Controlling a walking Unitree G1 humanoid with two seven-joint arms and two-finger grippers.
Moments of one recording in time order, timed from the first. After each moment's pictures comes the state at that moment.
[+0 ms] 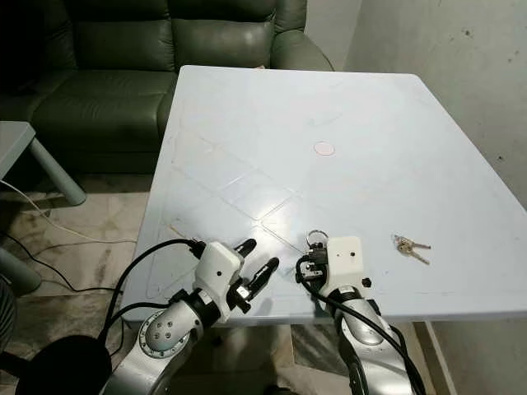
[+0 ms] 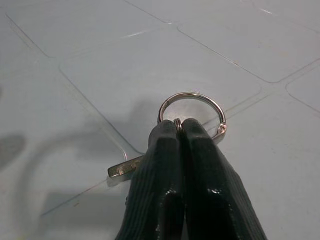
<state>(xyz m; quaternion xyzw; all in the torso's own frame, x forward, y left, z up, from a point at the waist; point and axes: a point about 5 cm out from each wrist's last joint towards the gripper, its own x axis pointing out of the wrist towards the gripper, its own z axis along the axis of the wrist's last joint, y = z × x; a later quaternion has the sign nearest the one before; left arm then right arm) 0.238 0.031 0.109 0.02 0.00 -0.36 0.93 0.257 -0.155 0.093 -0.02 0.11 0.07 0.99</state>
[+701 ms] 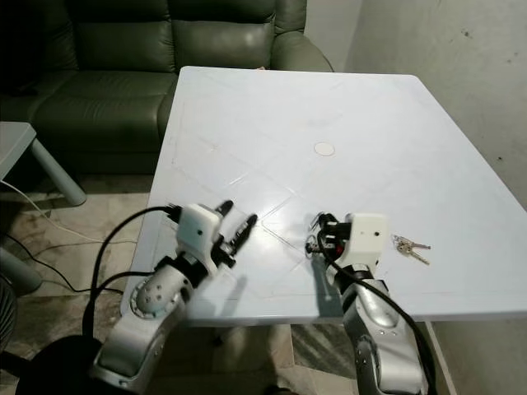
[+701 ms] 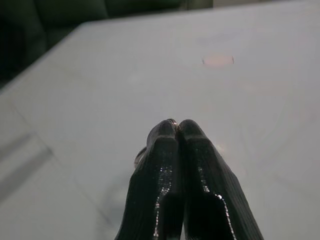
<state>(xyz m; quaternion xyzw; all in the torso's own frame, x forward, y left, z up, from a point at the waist) 0.292 0.063 0.142 0.02 -0.05 -0.26 0.97 0.277 -0.164 0.134 0.09 0.00 0.07 0.99</state>
